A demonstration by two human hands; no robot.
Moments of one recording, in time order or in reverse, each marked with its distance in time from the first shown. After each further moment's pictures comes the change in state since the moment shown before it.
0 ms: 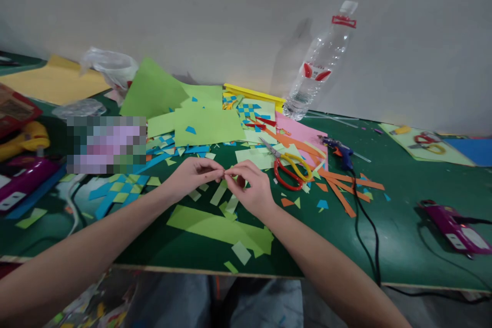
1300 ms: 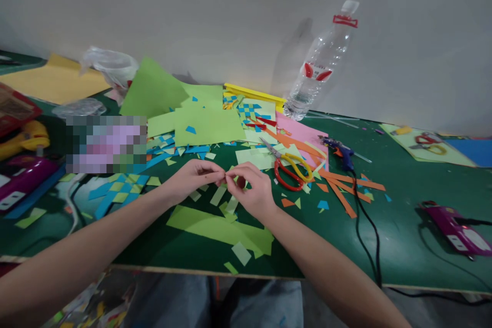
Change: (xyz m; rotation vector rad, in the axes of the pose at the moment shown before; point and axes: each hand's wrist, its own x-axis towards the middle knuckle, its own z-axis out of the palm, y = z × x) left_hand -0.001 -0.008 0.001 -0.054 -0.064 -0.017; right_hand 0.000 -0.003 0.000 0.009 0.009 0.025
